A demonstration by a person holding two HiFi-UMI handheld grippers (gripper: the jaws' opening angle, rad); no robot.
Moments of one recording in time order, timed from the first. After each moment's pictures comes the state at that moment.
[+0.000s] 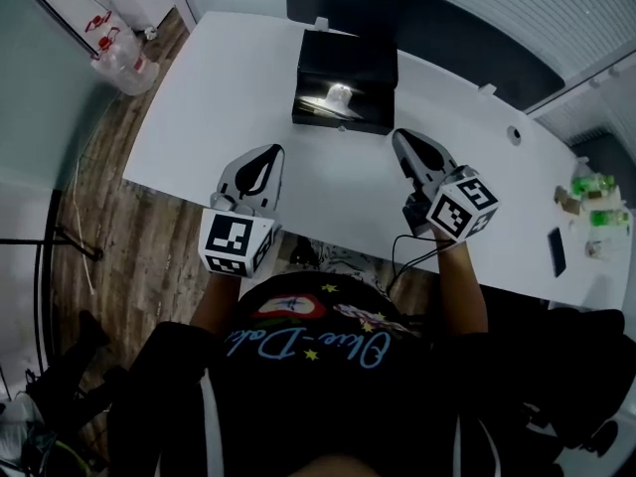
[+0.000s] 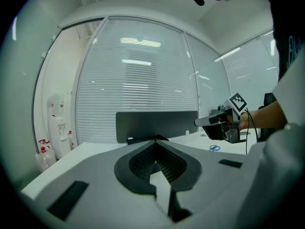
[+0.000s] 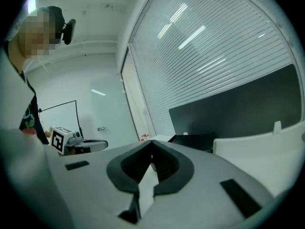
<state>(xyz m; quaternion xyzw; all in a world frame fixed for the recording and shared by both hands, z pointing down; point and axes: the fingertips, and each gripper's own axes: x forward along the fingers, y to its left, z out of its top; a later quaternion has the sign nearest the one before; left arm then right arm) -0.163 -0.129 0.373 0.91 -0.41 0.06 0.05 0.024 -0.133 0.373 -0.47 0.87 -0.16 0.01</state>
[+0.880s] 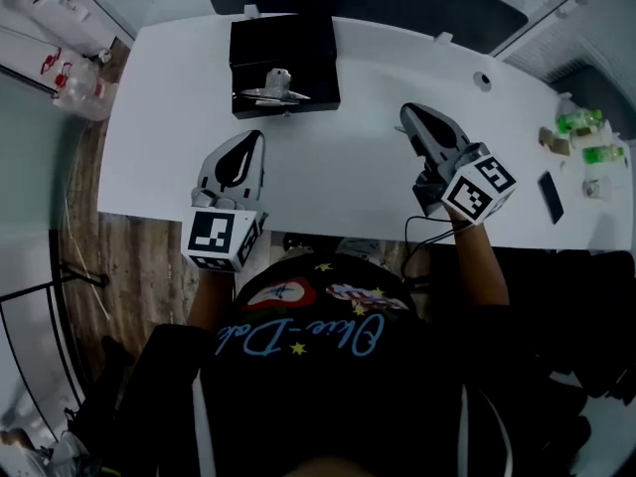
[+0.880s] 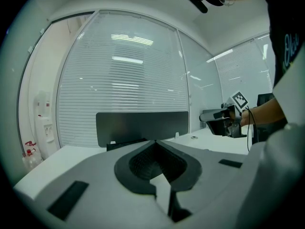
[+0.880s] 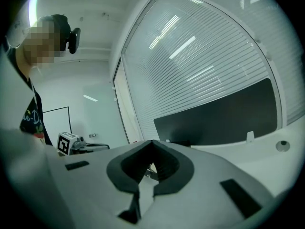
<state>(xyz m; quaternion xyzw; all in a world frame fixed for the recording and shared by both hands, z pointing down) -0.083 -0.136 0.368 0.93 -0.36 0.08 0.04 0.133 -0.102 0.351 -0.52 0.84 -0.16 0.04</state>
